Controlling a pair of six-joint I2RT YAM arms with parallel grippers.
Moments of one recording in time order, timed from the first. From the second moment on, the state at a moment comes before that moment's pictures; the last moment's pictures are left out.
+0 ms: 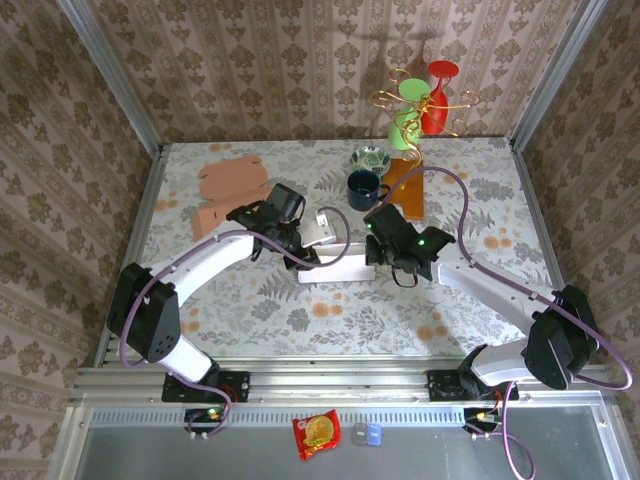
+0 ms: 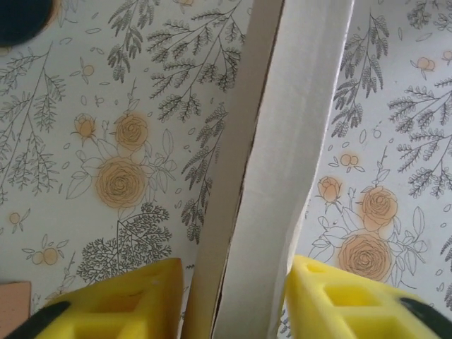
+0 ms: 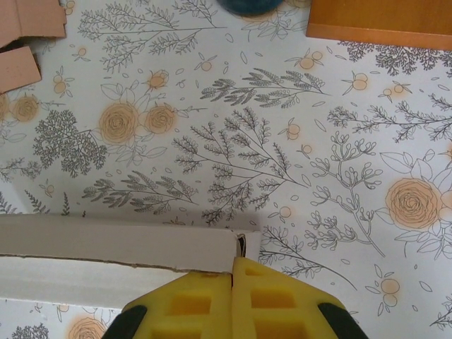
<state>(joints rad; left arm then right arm) -0.66 1.55 1.17 -0.68 0.34 0.58 0.68 1.37 1.04 -0.64 0.26 0.61</state>
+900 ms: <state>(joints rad) -0.54 1.36 1.20 -0.74 0.36 0.13 0.71 1.37 1.01 -0.58 0.33 0.60</state>
